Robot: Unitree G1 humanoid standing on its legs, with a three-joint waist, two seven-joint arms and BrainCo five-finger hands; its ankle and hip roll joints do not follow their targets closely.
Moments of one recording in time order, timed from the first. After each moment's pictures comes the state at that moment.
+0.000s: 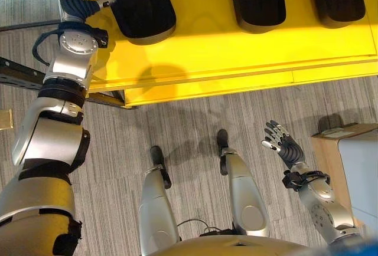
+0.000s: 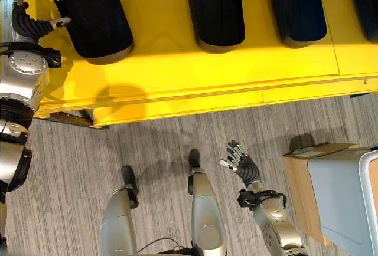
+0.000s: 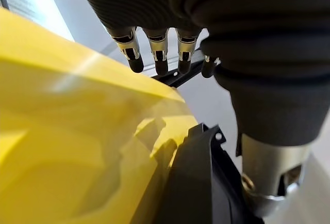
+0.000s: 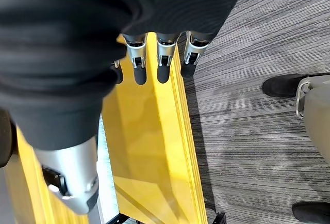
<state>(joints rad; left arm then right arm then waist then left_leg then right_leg) -1.17 0.78 -0.40 0.93 -0.33 -0.05 0.37 0.16 -0.45 0.17 0.04 0.61 -0.06 0.06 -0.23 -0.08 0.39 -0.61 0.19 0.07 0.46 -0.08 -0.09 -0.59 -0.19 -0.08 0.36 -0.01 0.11</state>
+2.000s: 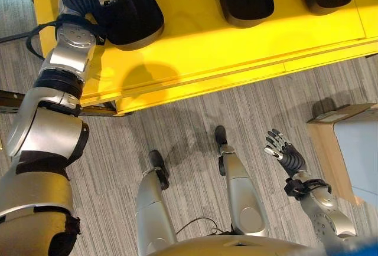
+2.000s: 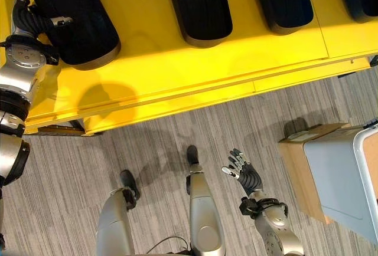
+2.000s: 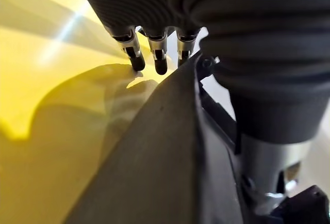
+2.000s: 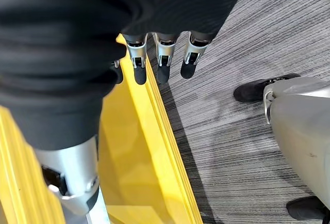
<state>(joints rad) -1.27 0.79 -0.51 1.05 -0.32 -0.05 0.33 0.22 -0.44 0.16 0.06 0.65 -0.06 0.07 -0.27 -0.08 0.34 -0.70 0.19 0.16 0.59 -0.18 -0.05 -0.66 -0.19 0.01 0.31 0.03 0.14</state>
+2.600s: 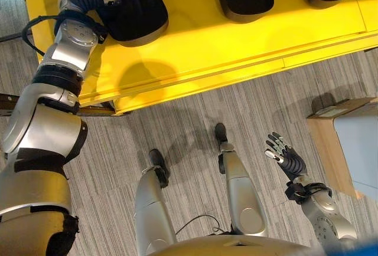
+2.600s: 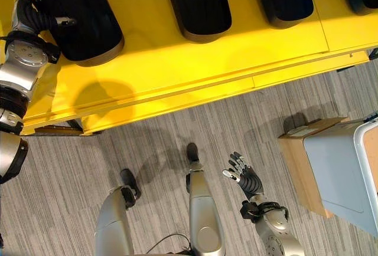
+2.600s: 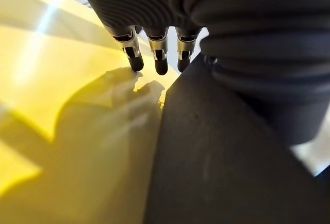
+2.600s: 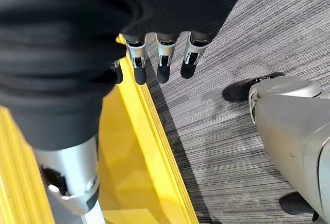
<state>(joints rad) -1.30 0.81 -0.60 1.05 -0.17 -0.04 0.33 0.24 -0.44 0.16 0.06 0.66 -0.06 0.09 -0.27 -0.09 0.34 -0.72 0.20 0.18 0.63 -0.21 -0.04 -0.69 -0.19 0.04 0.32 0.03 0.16</state>
